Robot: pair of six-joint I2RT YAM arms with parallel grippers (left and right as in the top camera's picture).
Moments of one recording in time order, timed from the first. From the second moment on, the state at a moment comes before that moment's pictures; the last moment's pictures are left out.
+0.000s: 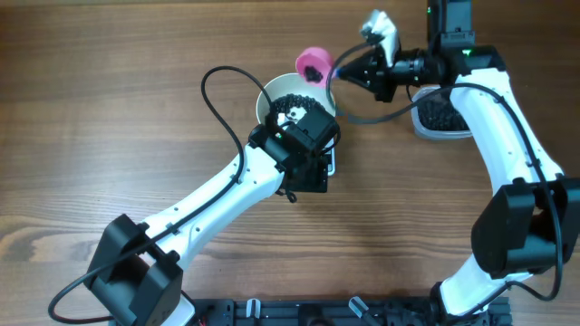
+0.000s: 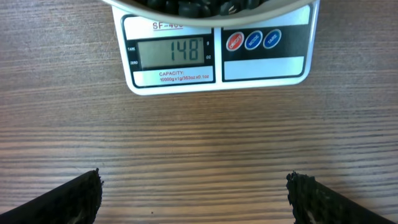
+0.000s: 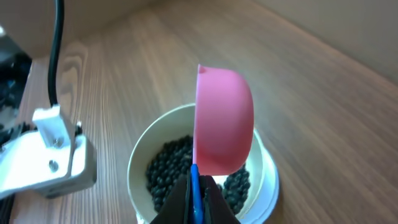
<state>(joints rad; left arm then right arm) -0.75 1.69 1.30 -1.01 -0.11 -0.67 0.11 1.84 1.55 -0.70 -0.97 -0.63</state>
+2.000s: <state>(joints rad) -0.75 1.69 1.30 -1.01 -0.11 -0.67 0.10 1.84 1.55 -0.69 -1.04 -0.55</state>
